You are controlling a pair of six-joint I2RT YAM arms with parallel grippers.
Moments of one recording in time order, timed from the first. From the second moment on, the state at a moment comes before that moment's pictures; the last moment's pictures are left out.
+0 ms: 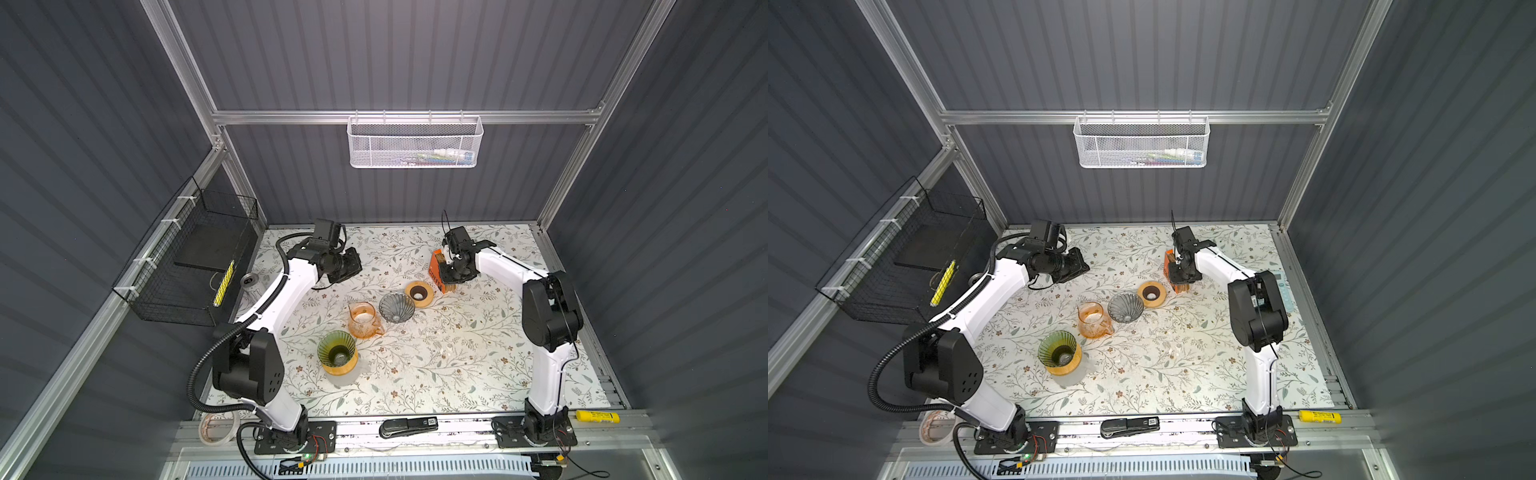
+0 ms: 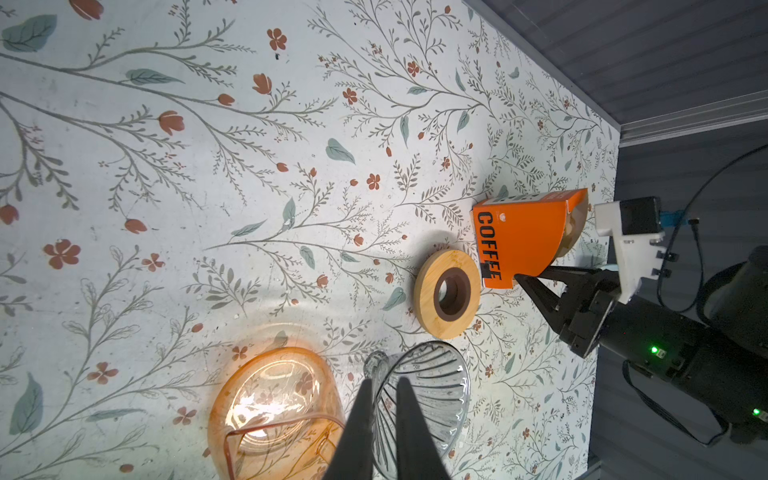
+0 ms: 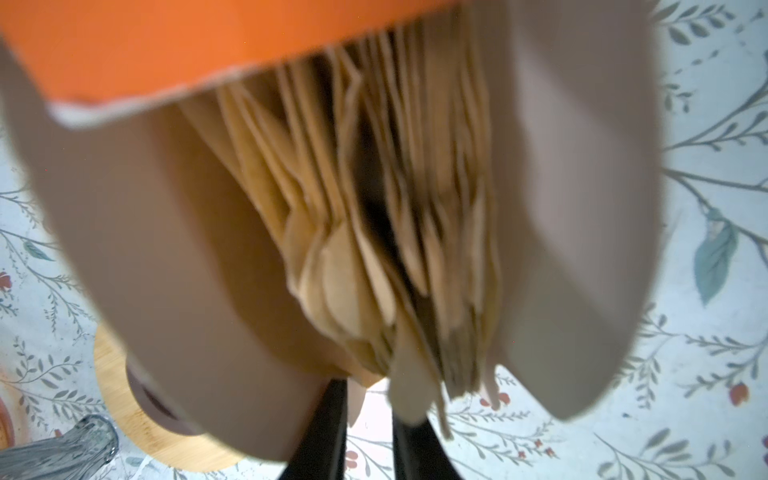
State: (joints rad) left arm -0.30 1.62 1.43 -0.74 0.30 -0.59; right arm 0.38 2.04 1.58 -0.71 -0.05 0.20
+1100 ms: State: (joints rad) left arm -0.30 1.60 1.38 -0.72 0.30 -0.60; right arm 0.39 1.94 1.47 -0.73 -0.03 0.24
